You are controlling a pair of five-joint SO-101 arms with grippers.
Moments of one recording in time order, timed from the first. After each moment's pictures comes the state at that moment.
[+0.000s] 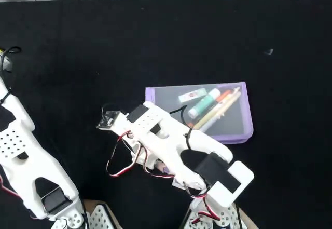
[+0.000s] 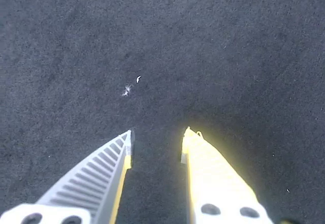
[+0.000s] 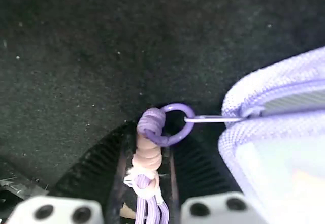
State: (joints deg) left arm -40.3 44.2 -70.5 100.3 12.4; right arm -44.2 6.8 32.2 73.8 19.3
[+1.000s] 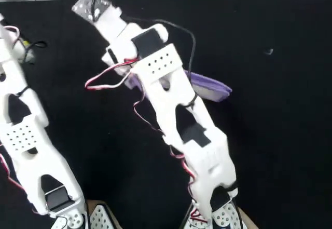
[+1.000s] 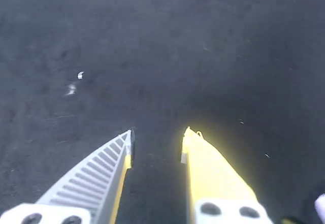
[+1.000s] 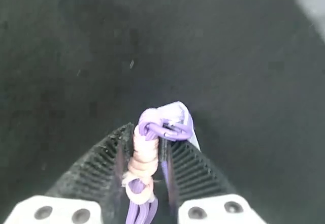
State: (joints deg) left arm -30.3 44.2 -70.5 100.4 8.3; right arm -33.1 33.2 -61.2 89.3 19.4
